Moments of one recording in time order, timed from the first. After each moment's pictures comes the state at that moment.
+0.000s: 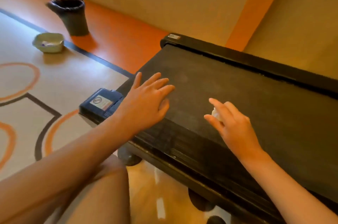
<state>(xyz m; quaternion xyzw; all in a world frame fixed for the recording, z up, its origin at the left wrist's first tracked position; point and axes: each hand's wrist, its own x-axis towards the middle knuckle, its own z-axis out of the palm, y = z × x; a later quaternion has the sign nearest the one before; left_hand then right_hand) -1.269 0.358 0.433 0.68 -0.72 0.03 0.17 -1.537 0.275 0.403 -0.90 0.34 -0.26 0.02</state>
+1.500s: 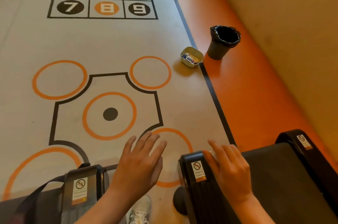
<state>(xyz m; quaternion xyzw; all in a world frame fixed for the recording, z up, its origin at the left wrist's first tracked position) -0.974 0.561 0.566 0.94 -0.32 0.05 0.14 -1.045 0.299 0.572 -0.96 -0.04 -0.24 0.15</state>
